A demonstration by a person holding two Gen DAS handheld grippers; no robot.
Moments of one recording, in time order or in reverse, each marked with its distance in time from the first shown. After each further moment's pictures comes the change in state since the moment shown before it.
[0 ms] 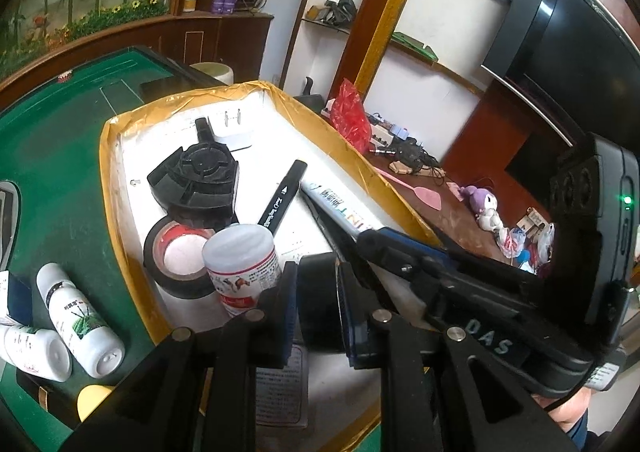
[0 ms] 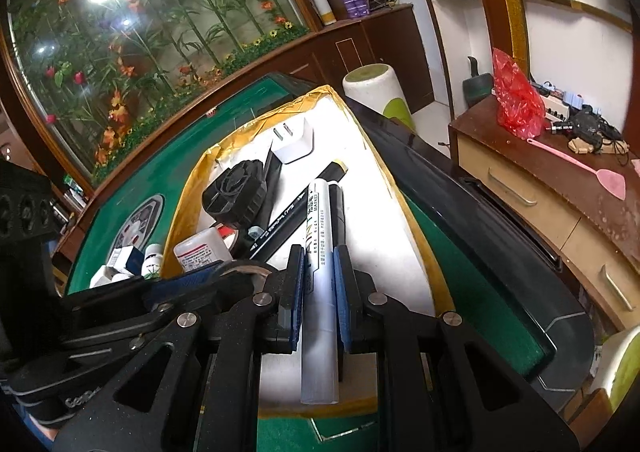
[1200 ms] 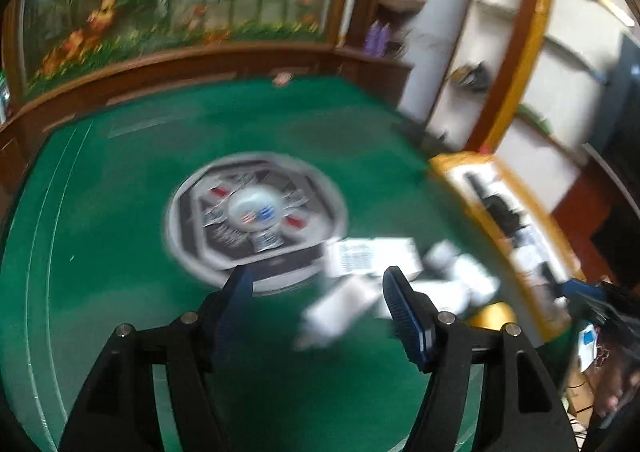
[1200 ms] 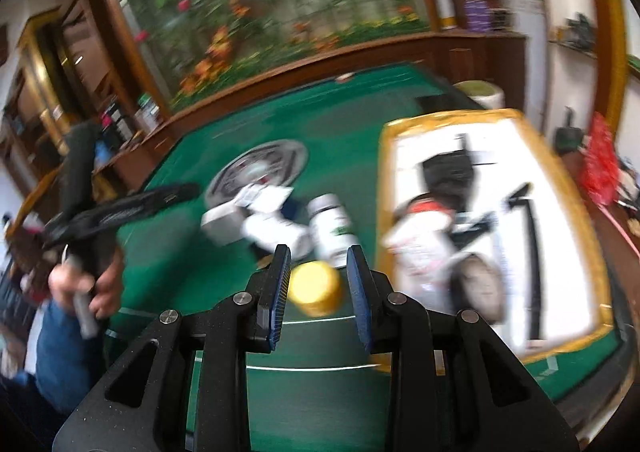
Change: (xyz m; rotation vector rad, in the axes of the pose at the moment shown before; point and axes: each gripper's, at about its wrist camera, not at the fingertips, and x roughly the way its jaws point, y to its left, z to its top) left arm -0.153 0.220 -0.050 -0.221 -0.103 0.348; right arm -0.020 0.156 -0.033 -0.319 0.094 0.233
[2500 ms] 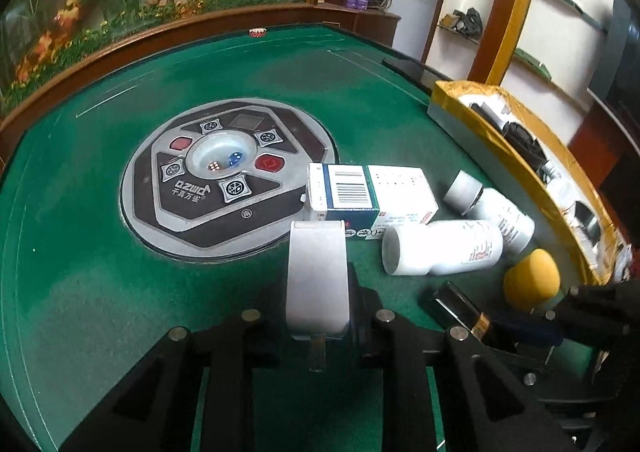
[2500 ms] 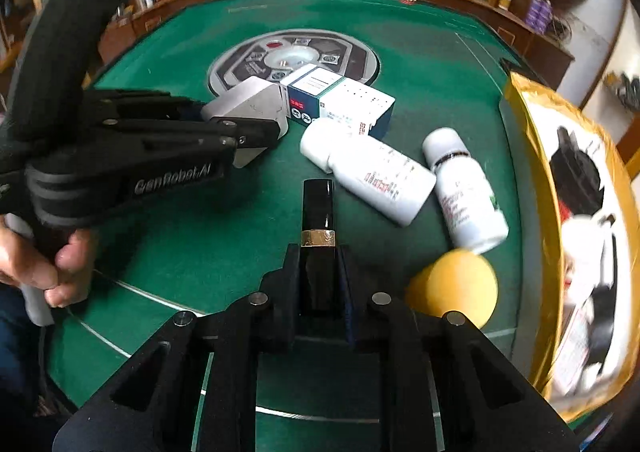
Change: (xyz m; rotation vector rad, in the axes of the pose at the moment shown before) left arm 0.040 -0.019 -0.027 0.105 0.093 -0.006; right arm 0.116 0.087 -0.022 -0.224 0.294 -0.158
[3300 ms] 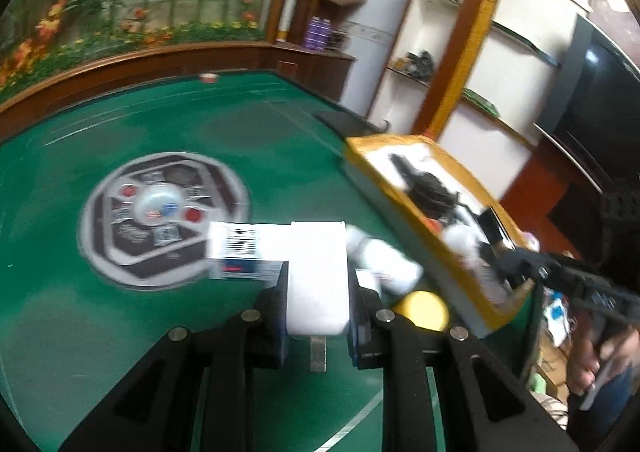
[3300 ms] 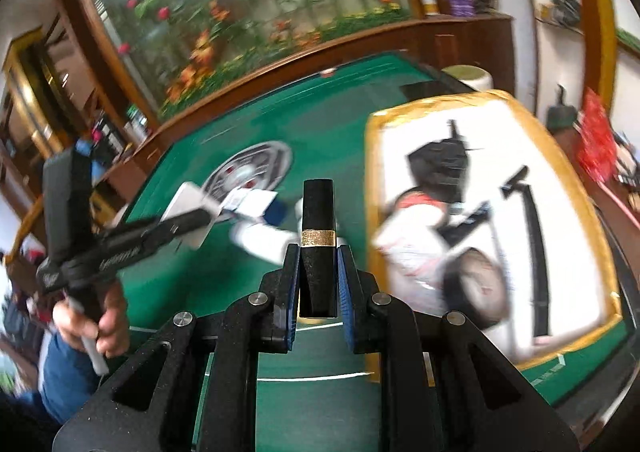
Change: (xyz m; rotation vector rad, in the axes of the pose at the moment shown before) left arm -0.039 -0.051 0.014 0.000 -0.127 -0.197; right arm -0.099 -0.128 -0.039 0.351 -0.297 0.131
